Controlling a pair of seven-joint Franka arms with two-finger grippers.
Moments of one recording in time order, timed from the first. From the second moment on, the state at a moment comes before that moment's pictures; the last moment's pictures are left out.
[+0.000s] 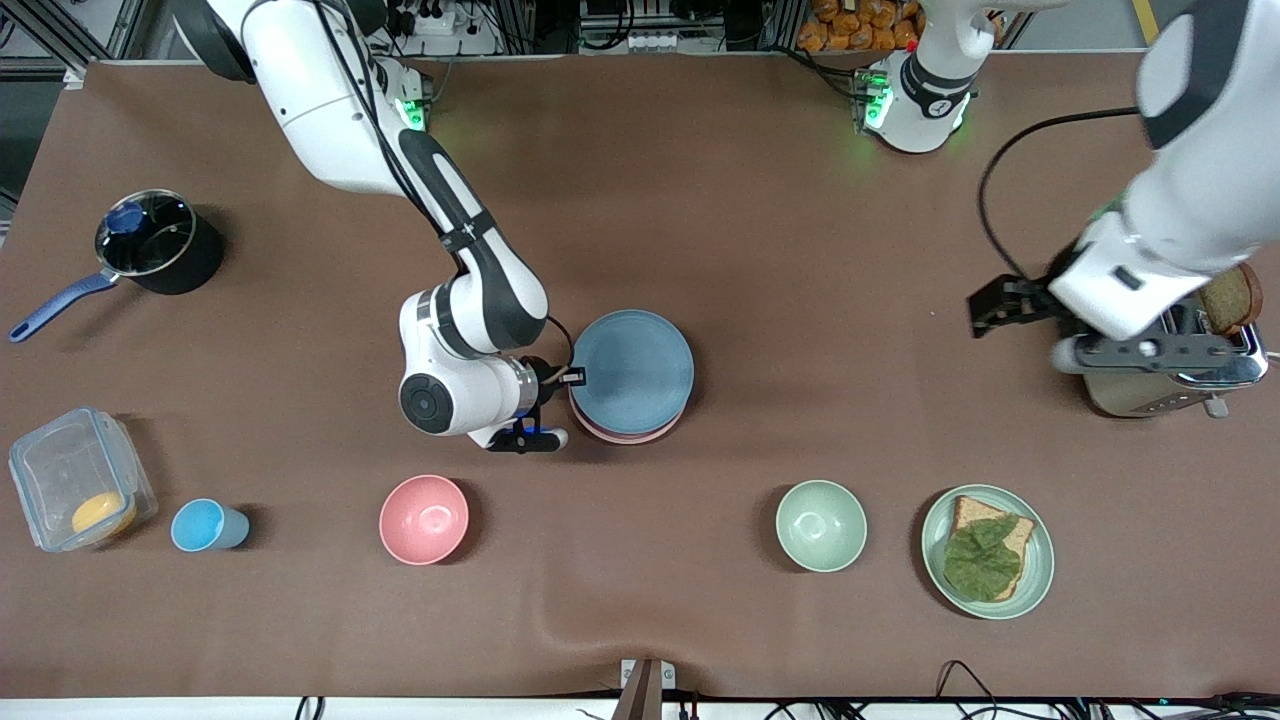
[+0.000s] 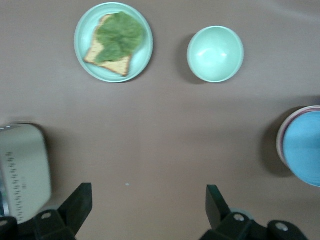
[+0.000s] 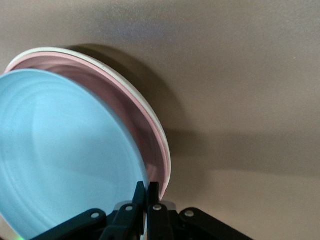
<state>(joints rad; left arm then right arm) -0.08 0.18 -0.10 -1.44 0.00 1.62 -0.16 0.51 0.78 -0.04 -1.46 0.57 1.96 0.19</state>
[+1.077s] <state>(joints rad) -0.01 0.00 -0.03 -1.71 -0.02 1.76 -0.09 0.23 0.66 -0.10 -1.32 0.36 1.67 0.17</state>
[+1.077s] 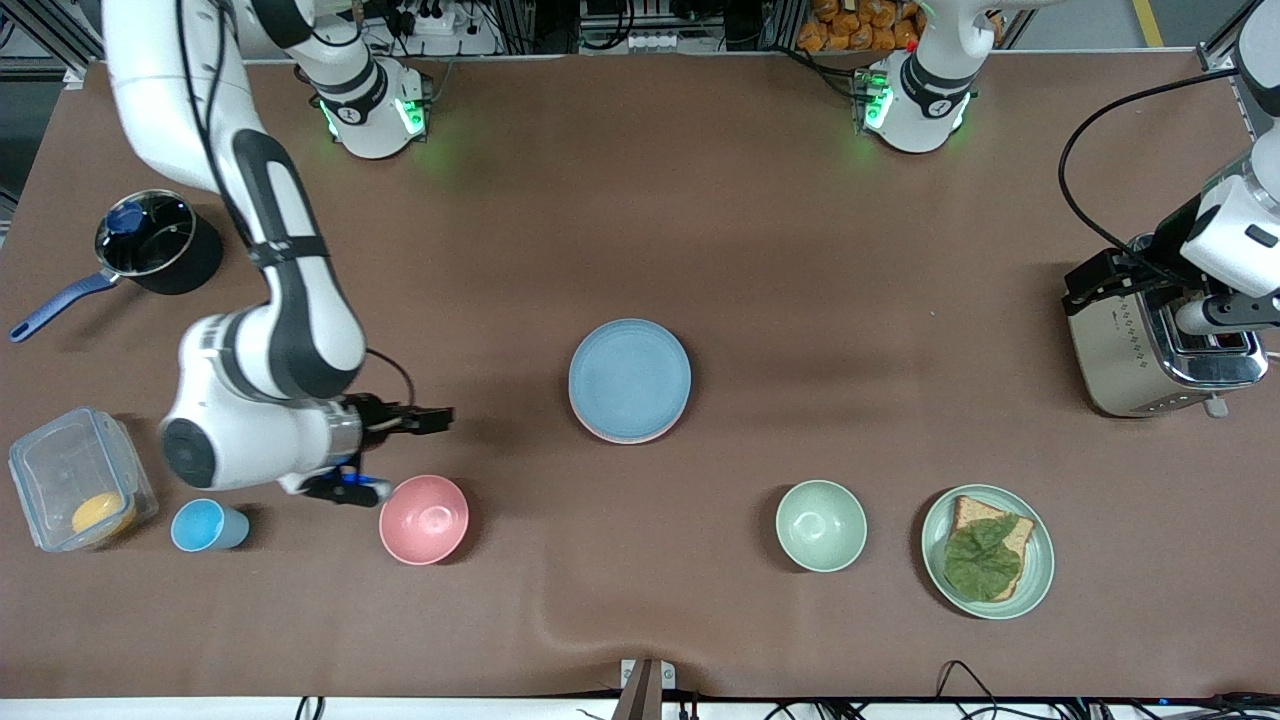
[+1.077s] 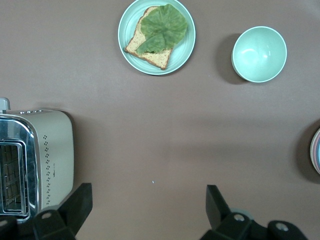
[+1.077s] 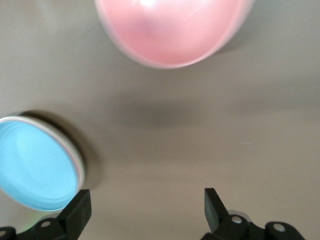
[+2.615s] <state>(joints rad) -0.02 0.00 -0.04 -1.70 -0.02 1.73 -0.10 0.05 0.07 -0.15 -1.45 0.00 1.49 0.02</state>
